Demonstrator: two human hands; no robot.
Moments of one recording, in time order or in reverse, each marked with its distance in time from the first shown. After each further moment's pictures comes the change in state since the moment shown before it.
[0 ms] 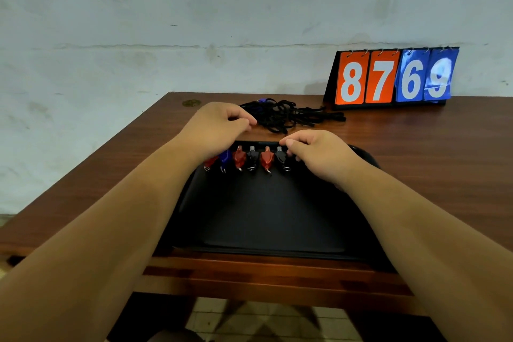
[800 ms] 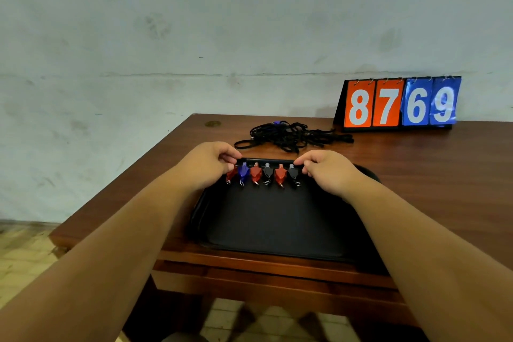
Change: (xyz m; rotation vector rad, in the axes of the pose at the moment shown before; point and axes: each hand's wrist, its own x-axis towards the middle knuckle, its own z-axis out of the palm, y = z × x) left_hand -0.038 -0.044 -0.030 0.043 -0.041 -0.113; right_hand 0.000 -0.005 -0.002 -0.072 -0.026 0.048
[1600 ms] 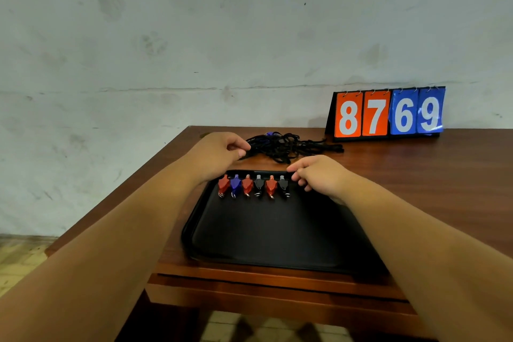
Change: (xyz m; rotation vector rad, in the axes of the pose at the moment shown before) left_hand 0.013 0.057 -0.009 0.110 0.030 0.113; right_hand 0.000 -0.011 -0.017 0.153 -0.073 0.095
